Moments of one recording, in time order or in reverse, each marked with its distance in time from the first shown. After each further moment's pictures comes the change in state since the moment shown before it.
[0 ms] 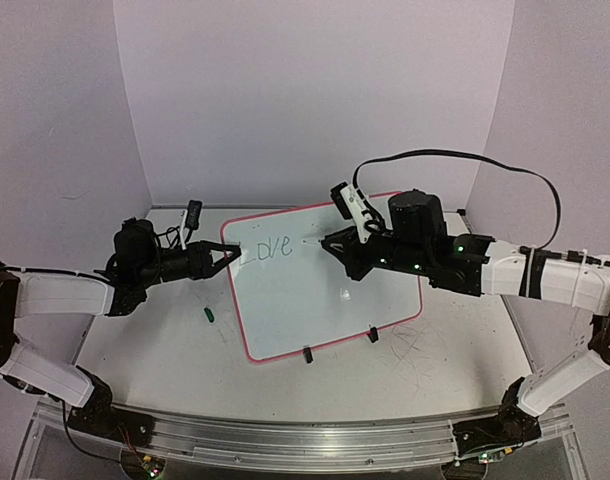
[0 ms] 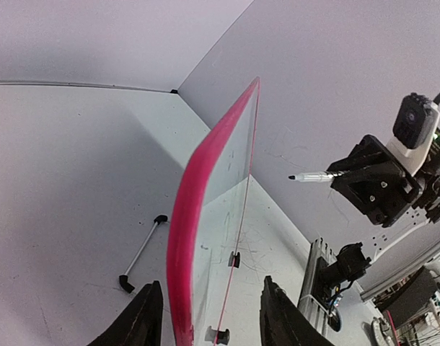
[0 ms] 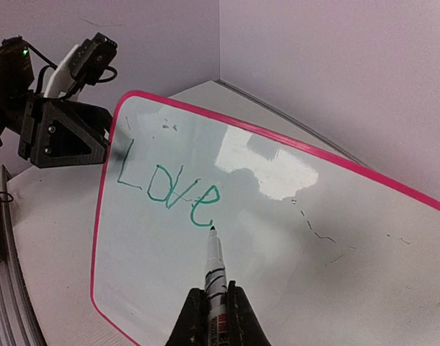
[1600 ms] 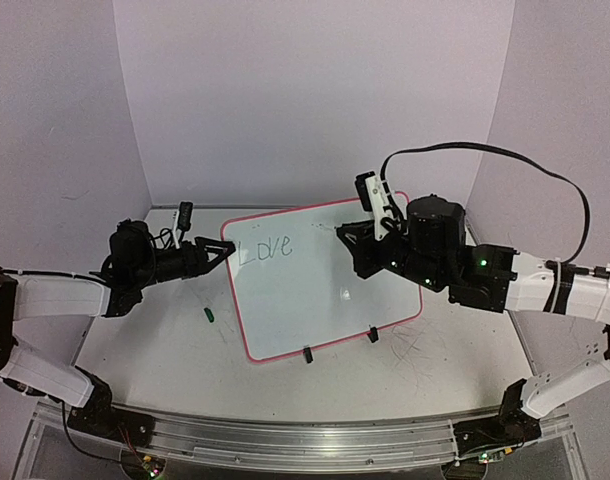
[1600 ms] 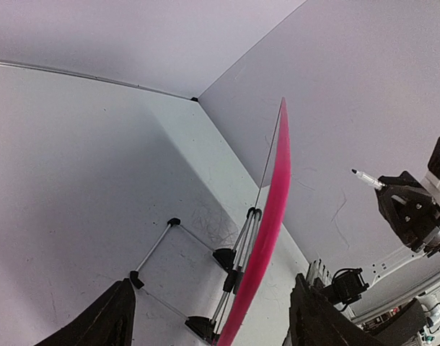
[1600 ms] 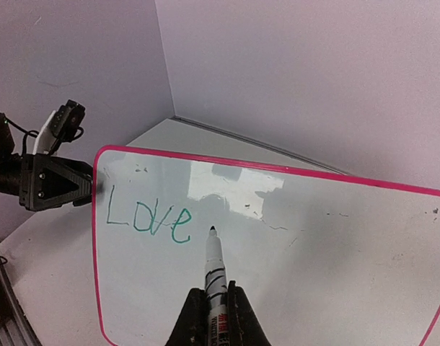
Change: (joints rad) left arm 0.043 -0.025 -0.021 -0.018 -0.036 -0.089; right arm 0.116 -0.131 -0.052 0.017 0.312 0.143
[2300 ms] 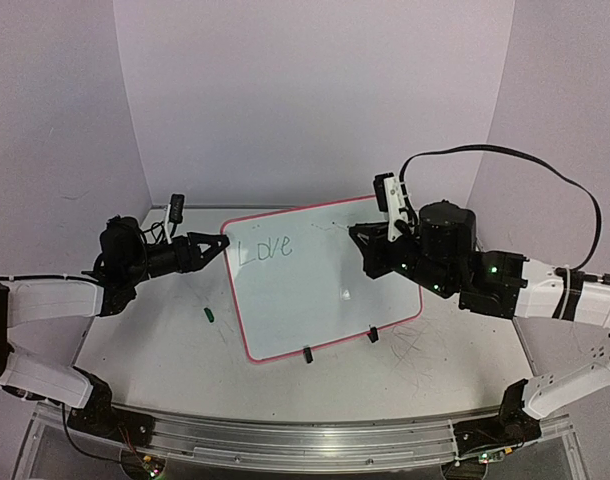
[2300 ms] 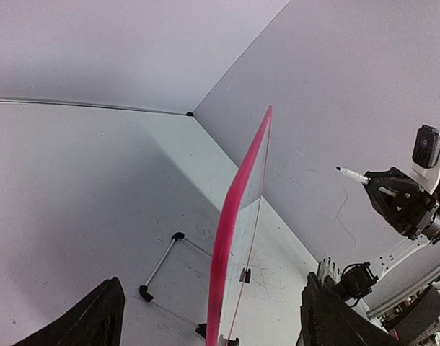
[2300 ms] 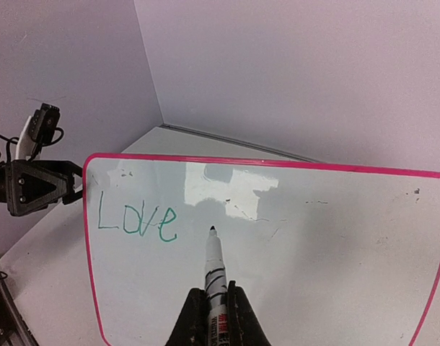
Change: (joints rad) left arm 0.031 -0.049 0.000 0.003 0.026 0.078; right arm 0.001 -0.055 -0.054 0.014 0.062 0.072
